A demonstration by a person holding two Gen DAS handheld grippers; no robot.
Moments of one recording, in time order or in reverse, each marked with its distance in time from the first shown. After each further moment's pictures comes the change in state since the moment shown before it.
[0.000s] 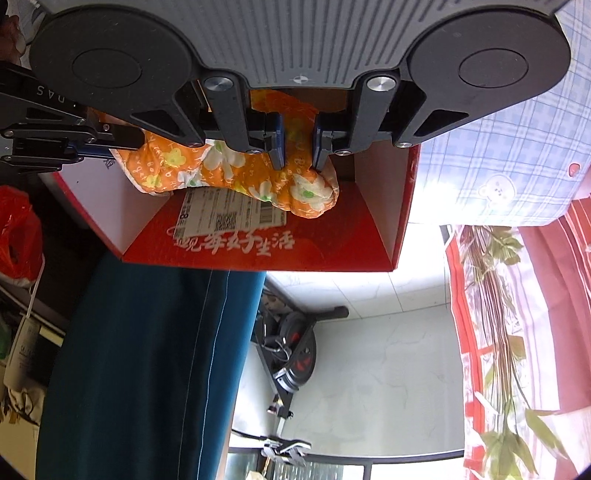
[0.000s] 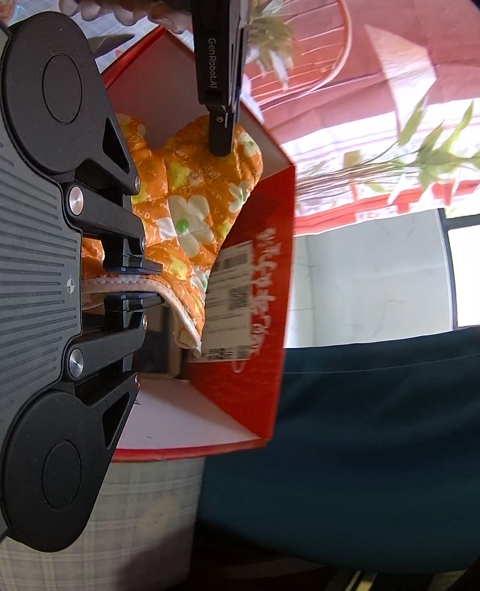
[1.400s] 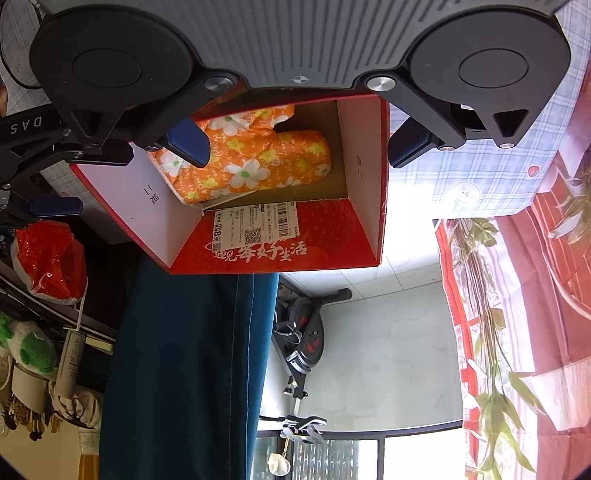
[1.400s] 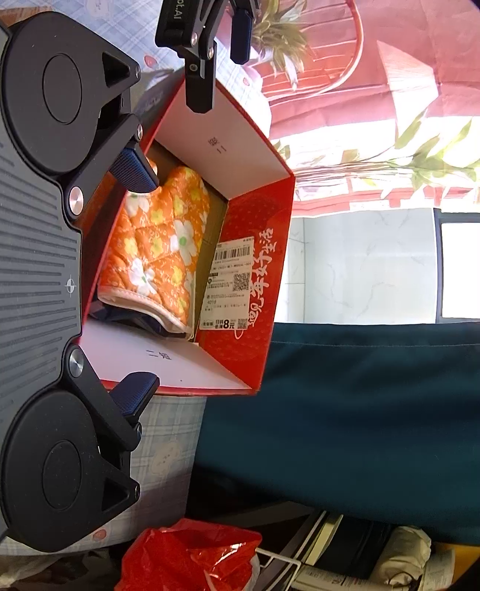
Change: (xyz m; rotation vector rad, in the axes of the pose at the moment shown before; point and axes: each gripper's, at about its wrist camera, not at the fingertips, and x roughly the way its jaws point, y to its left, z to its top) left arm -0.096 -0.014 -0.030 0.080 -0.067 0.017; right arm -0.090 0.023 -0.019 -0.054 -0.048 -0.108
